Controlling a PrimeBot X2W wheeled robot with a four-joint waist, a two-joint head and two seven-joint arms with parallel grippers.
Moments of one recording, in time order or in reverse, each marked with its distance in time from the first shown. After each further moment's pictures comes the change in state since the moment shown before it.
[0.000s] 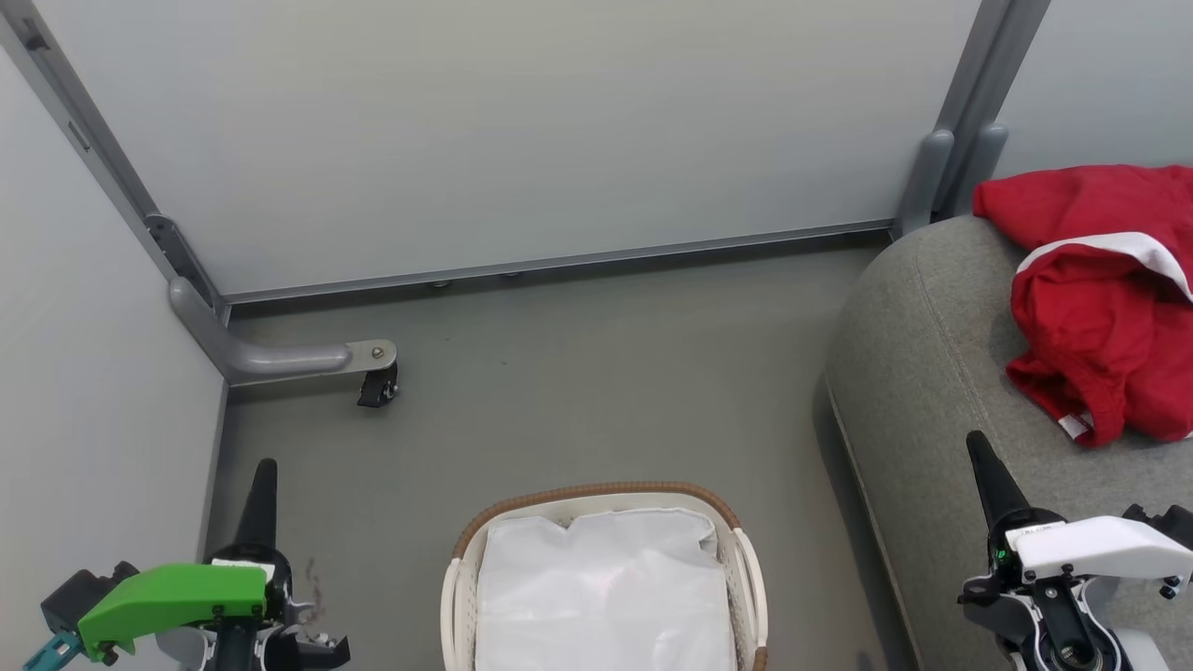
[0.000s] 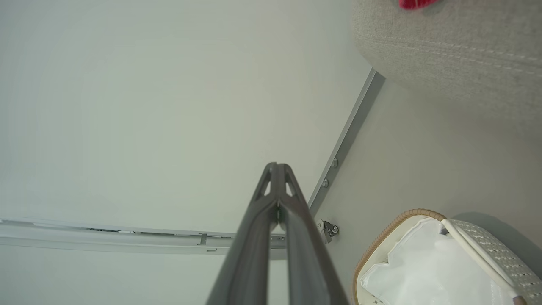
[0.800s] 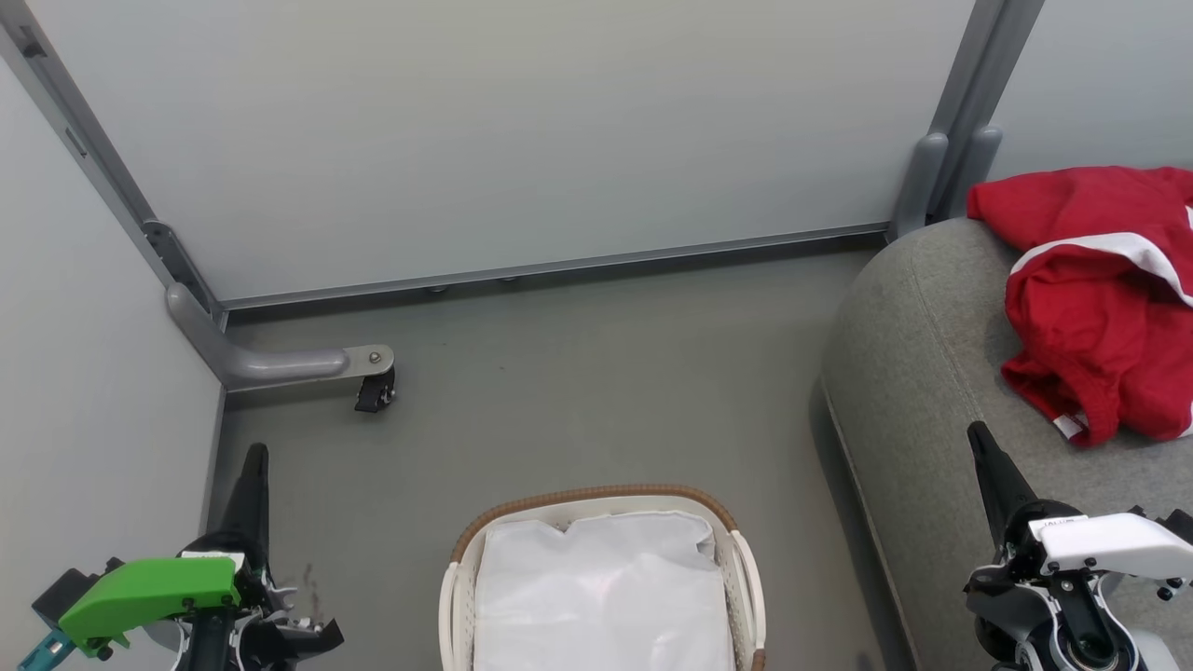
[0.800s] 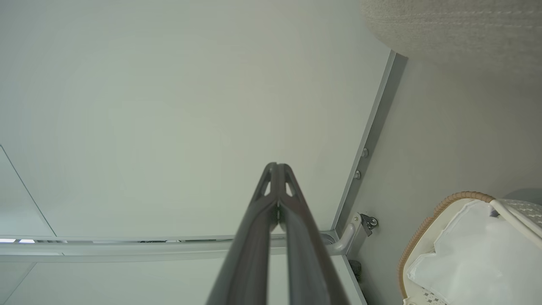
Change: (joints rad) left arm -0.016 0.000 0.028 -0.012 -0.160 -0.009 0.045; right arm -0.003 -0.002 -0.010 -0.019 0.182 0.000 0.048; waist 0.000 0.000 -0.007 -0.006
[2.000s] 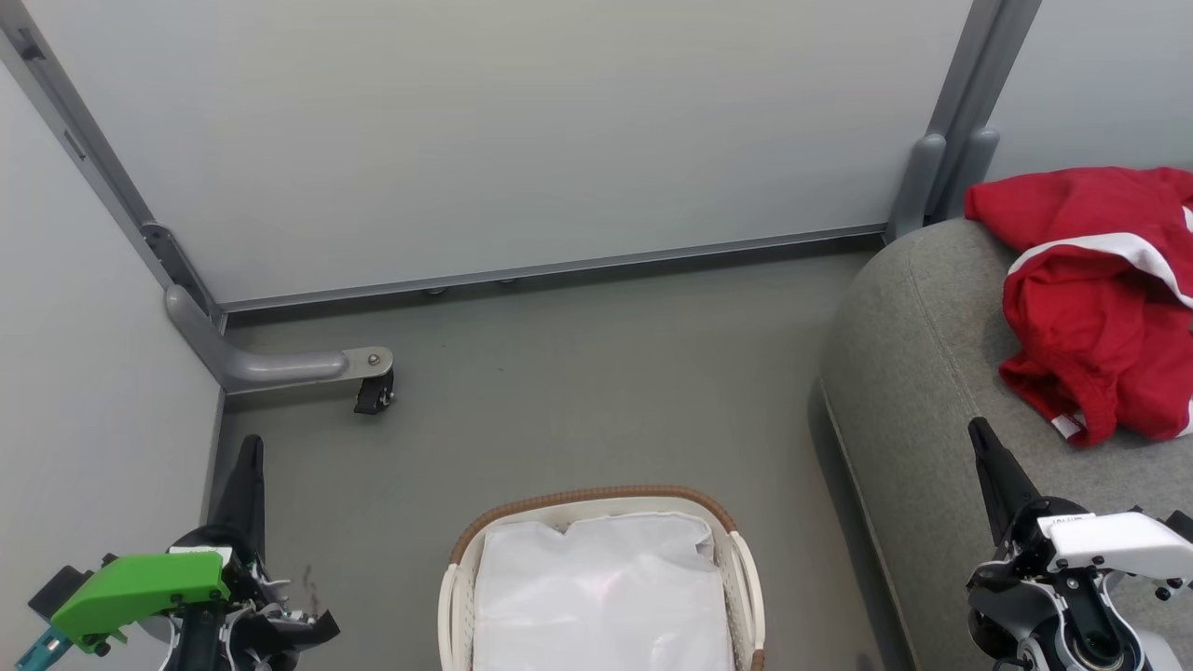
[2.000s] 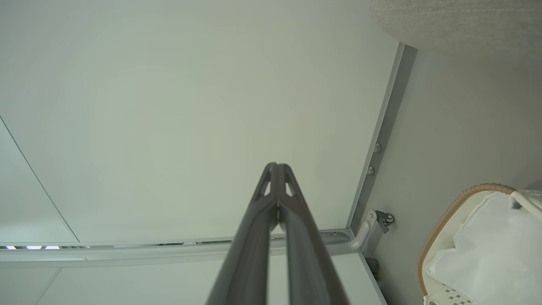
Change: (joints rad) left arm -0.009 0.000 0.012 -0.007 -0.060 -0.003 0.017; right arm -0.001 -0.001 -0.004 -0.007 0.068 0.000 0.017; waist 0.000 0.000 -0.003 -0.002
